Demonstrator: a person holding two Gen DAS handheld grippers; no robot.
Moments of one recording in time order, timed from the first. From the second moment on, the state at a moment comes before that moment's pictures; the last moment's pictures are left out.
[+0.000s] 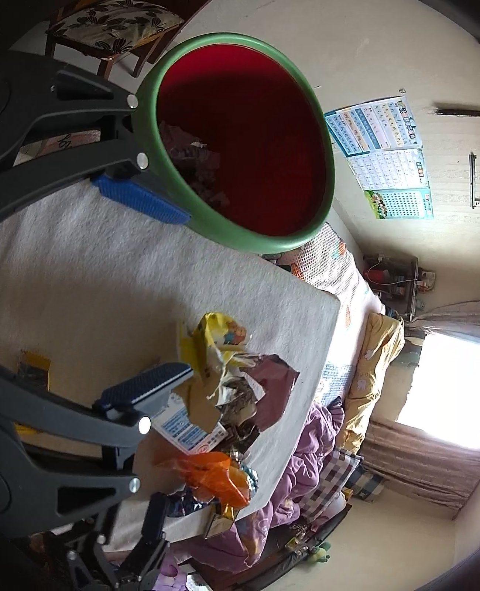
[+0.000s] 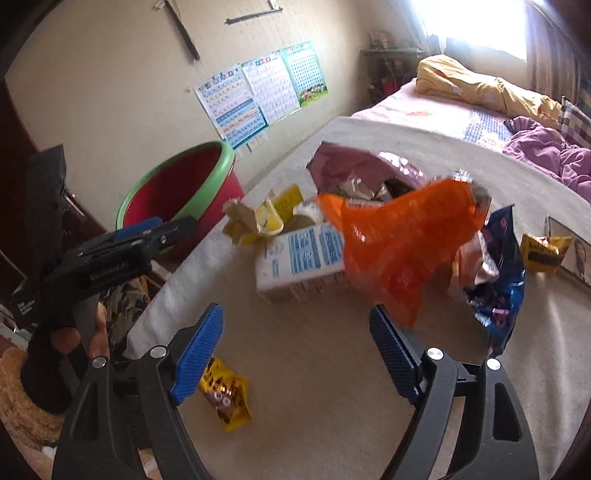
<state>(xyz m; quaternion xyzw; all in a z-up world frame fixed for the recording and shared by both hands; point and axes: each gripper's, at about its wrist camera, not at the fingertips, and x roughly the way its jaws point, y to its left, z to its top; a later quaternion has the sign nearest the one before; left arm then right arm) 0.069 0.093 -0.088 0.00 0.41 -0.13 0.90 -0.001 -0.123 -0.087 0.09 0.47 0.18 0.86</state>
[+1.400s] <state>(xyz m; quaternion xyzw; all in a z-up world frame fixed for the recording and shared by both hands) 0.114 0.045 -0.113 0.00 0.49 -0.11 0.87 -0.016 -0.160 -0.116 0.08 0.51 0.19 0.84</state>
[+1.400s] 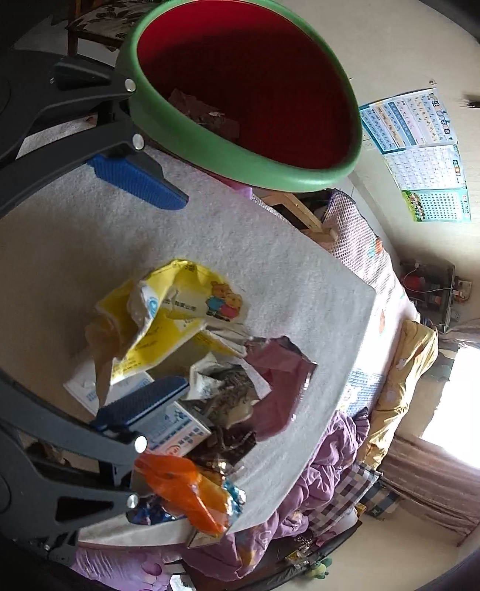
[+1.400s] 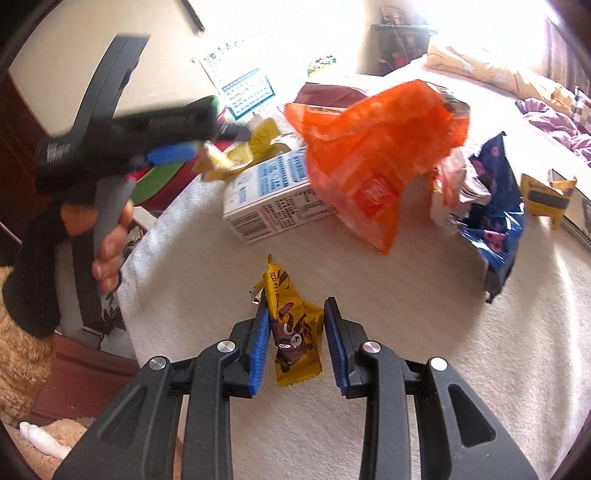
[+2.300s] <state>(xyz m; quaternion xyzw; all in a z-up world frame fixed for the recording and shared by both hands) 0.088 0.090 -0.147 -0.07 0.51 -0.05 0.86 -0.010 -0.159 -0.107 0.09 0.47 0.19 0.85</state>
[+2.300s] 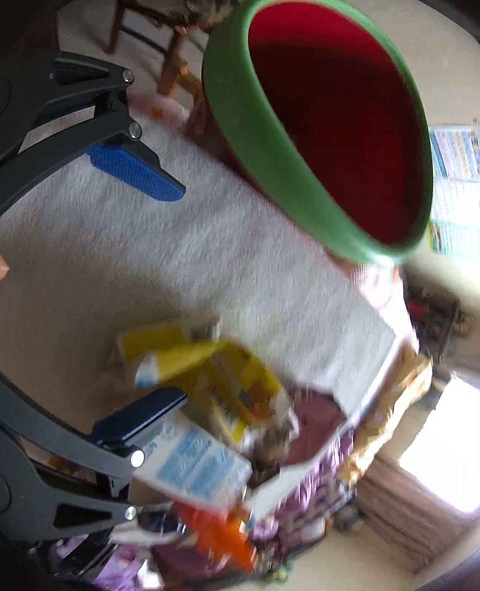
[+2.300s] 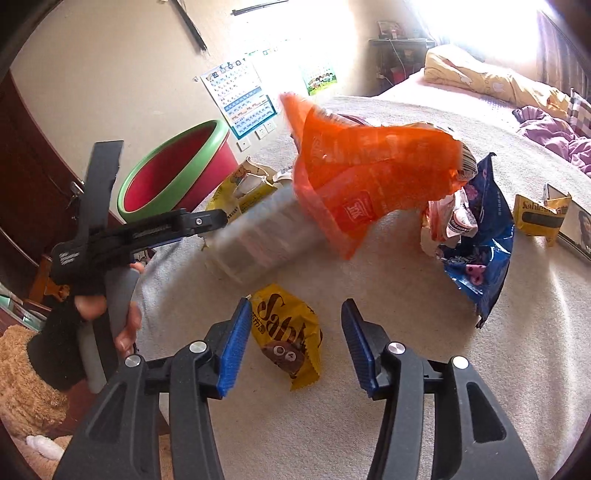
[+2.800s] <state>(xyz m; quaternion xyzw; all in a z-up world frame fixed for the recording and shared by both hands) 0.068 0.065 -0.157 0.01 0.46 -0.07 0.89 -0.006 -0.164 -0.107 0.09 0.48 0.18 0.85</state>
